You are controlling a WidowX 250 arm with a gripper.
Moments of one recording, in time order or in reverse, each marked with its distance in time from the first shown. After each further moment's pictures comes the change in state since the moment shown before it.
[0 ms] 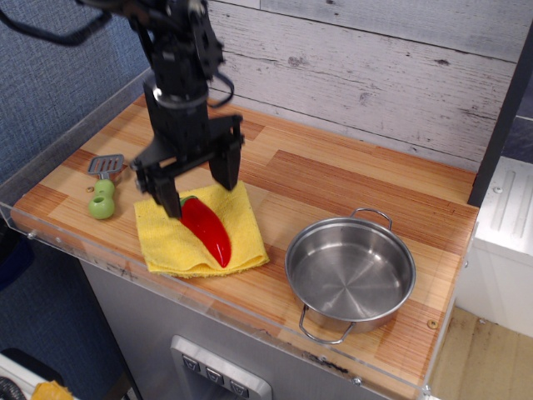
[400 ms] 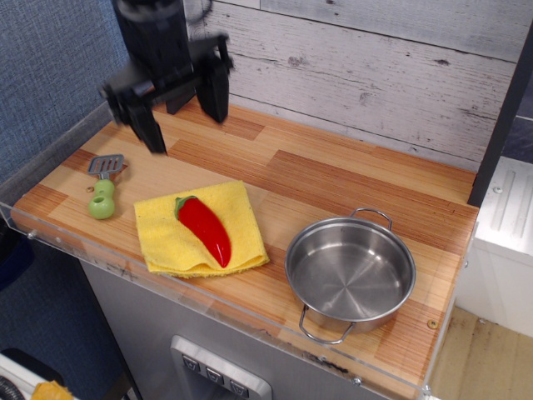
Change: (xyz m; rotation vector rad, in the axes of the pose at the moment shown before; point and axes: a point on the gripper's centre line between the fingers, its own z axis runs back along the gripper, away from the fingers) arm 0.012 -0.002 0.071 -0.107 0.001 -0.040
